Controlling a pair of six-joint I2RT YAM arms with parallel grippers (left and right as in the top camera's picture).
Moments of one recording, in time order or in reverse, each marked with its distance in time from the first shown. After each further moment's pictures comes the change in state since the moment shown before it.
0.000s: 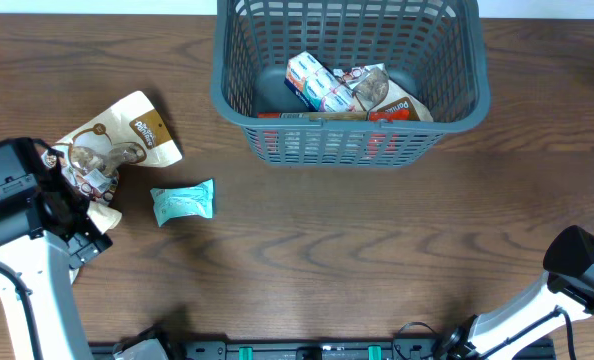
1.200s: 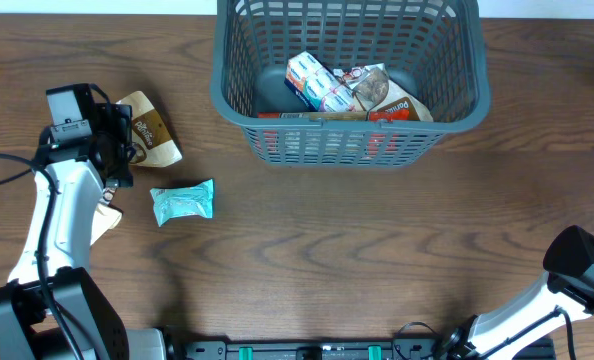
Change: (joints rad) left arm -0.224 0.374 0.006 0.569 0.136 0.395; right arm 0.000 0.000 0.000 0.001 0.000 0.000
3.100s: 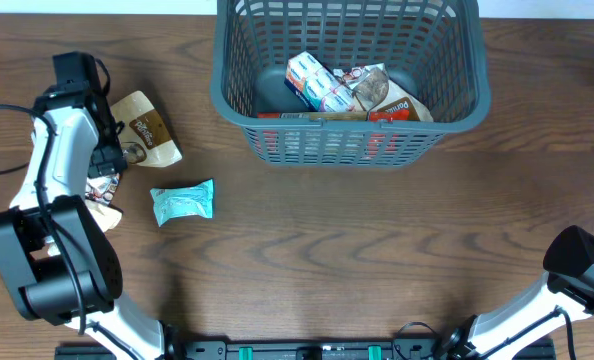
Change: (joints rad) left arm -0.001 0.300 0.317 -0.288 -0.261 -0.335; right arm 0.000 0.000 0.000 0.000 0.000 0.003
